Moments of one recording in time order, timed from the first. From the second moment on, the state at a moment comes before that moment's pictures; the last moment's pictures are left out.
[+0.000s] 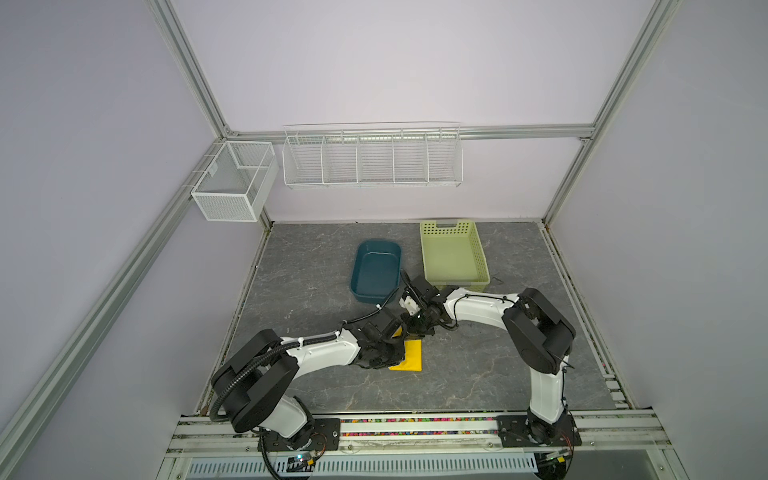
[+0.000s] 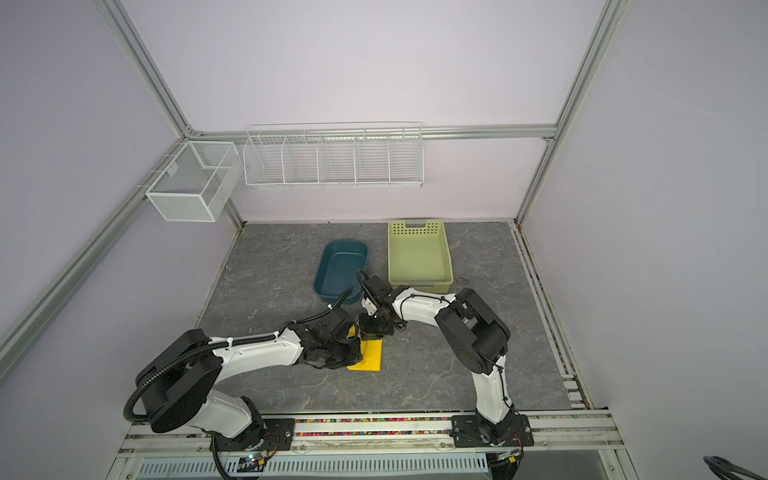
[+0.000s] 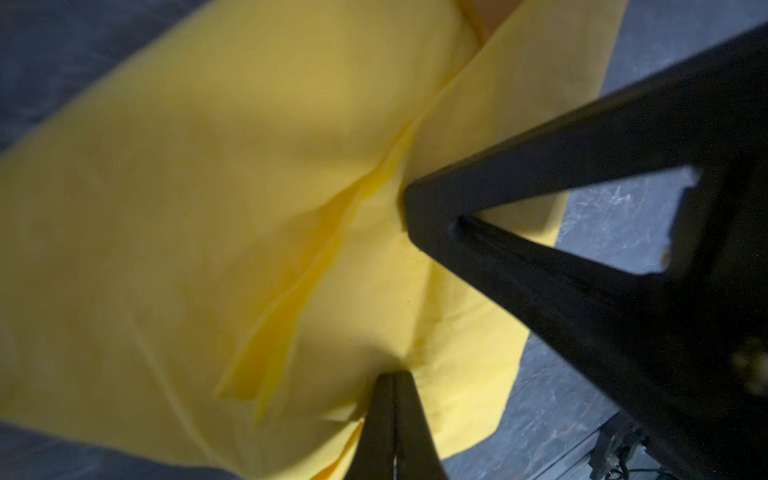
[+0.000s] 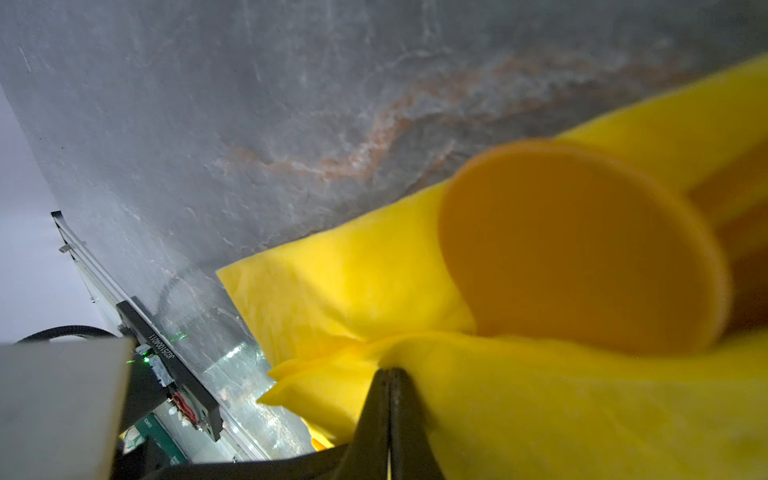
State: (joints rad) left arm -0.88 1.49 0.67 -0.28 0.20 -0.97; right arm 0.79 1.96 1.23 -0.49 -0.44 0.63
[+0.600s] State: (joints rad) left arm -0.63 1.11 0.44 -0.34 0.15 -0.98; right arm 0.79 1.97 1.22 -0.49 -0.45 0.63
